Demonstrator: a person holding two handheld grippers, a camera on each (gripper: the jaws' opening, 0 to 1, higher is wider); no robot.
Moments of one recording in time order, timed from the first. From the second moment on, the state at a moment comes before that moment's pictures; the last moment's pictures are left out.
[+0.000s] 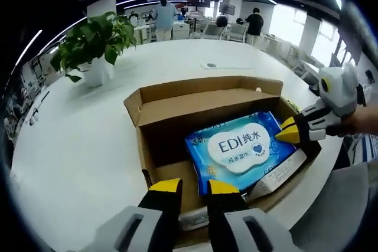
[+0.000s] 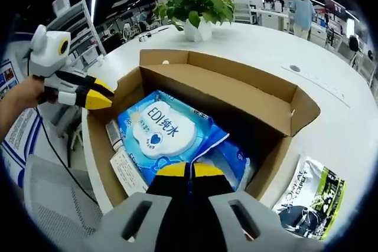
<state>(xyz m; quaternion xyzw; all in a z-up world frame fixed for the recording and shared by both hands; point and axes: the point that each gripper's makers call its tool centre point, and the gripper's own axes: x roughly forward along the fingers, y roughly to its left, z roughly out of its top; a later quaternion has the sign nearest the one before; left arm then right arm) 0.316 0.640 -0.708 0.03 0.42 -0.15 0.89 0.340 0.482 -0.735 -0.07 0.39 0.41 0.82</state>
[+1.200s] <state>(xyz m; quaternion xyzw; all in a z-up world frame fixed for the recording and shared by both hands) 0.312 0.618 -0.736 -0.04 0.48 -0.17 0.86 0.340 0.481 -0.729 -0.09 0.37 0.41 0.83</state>
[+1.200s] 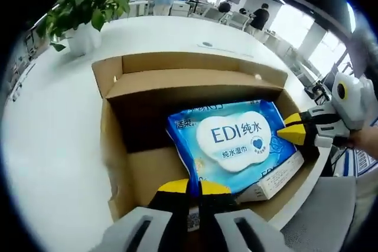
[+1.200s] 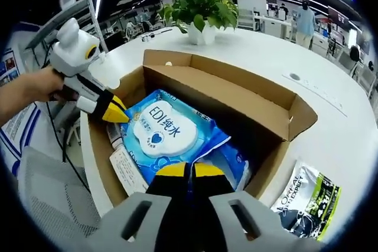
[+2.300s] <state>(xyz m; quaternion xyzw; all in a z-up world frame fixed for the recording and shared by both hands) 0.308 0.587 -0.680 -0.03 0.40 -0.18 0.90 0.329 0.446 -0.679 -0.04 0.34 0.40 0.85</state>
